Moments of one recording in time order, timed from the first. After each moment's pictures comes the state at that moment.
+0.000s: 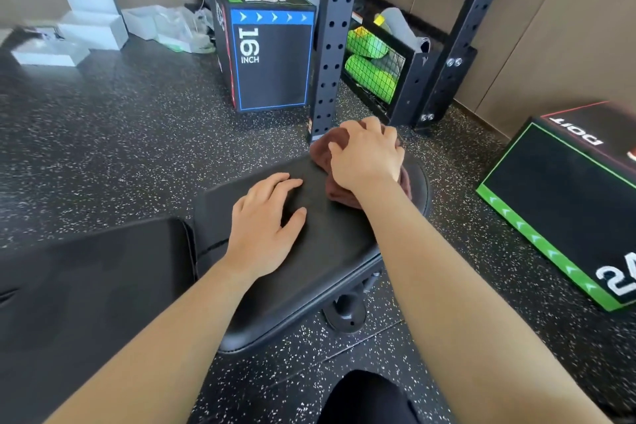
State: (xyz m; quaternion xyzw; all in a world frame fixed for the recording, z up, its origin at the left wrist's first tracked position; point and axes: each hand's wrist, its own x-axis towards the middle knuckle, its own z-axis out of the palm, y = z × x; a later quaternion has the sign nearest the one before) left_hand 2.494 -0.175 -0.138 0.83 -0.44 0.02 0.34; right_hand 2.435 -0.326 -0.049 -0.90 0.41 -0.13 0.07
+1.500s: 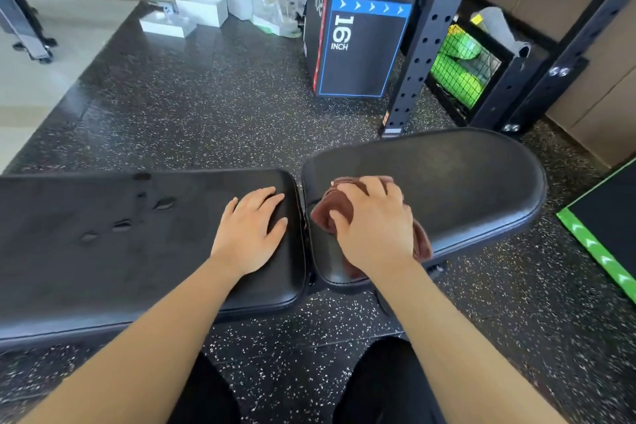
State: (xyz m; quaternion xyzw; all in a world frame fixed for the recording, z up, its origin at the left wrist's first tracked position) left_hand 2.534 -0.001 -0.196 0.92 -0.34 0.02 0.19; right_hand 2.412 -0.157 -0.117 -0.97 0.23 -0.11 0.04
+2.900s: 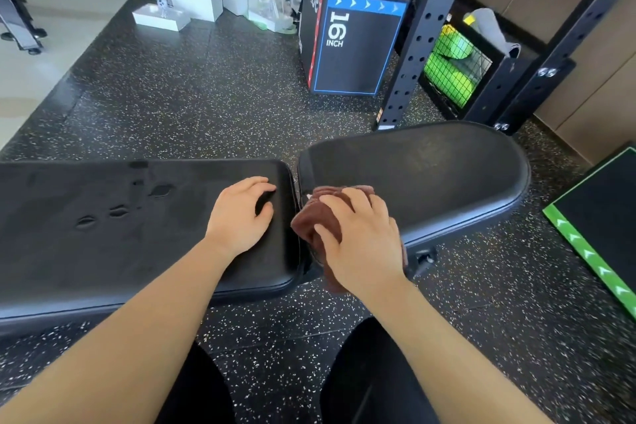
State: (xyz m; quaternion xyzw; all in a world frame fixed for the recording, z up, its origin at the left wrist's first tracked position) left_hand 2.529 0.004 -0.177 0.90 -0.33 0.01 0.30; right_hand 2.377 -0.131 -0.122 -0.97 0.18 -0.11 0.09
